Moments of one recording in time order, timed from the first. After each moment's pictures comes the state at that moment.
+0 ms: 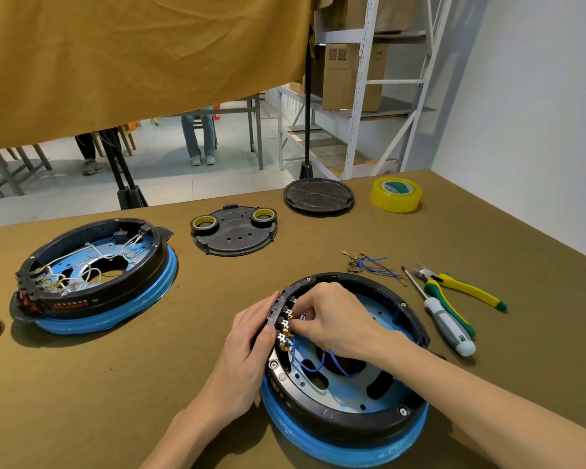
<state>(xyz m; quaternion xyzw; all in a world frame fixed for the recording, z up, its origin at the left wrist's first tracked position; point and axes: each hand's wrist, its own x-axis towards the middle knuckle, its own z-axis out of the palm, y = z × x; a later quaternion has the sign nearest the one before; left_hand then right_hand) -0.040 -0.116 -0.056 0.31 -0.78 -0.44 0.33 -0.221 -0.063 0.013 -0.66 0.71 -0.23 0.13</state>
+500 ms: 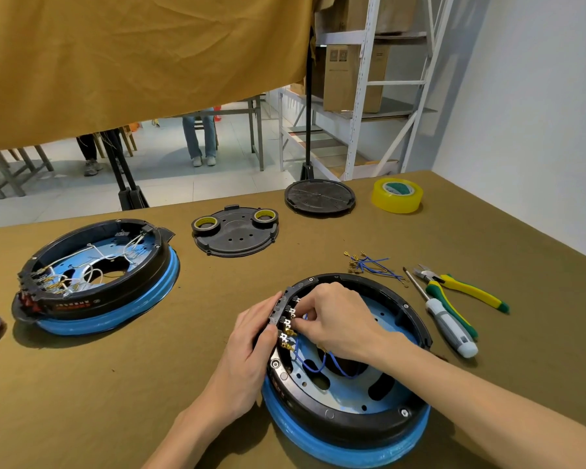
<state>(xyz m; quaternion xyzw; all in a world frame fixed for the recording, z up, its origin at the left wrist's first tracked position) -0.041 -0.117 -0.055 0.30 -0.77 -0.45 0.33 -0.220 -0.063 0.014 -0.67 0.70 -0.21 0.10</state>
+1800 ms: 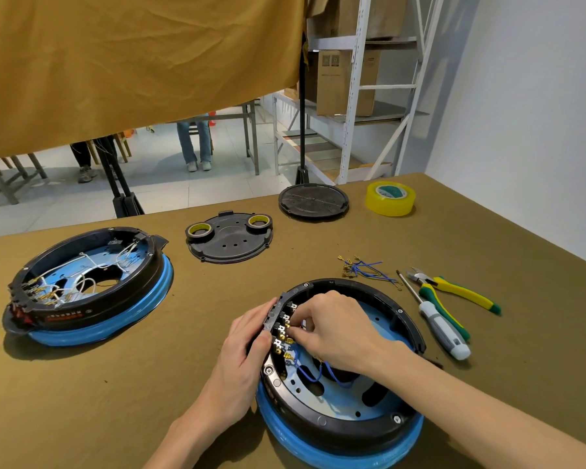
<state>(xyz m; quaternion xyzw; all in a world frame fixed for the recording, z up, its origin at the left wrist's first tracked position) -0.044 -0.119 -0.056 0.30 -0.77 -0.45 0.33 -0.223 -0.056 0.012 -0.68 0.70 -0.22 0.07</state>
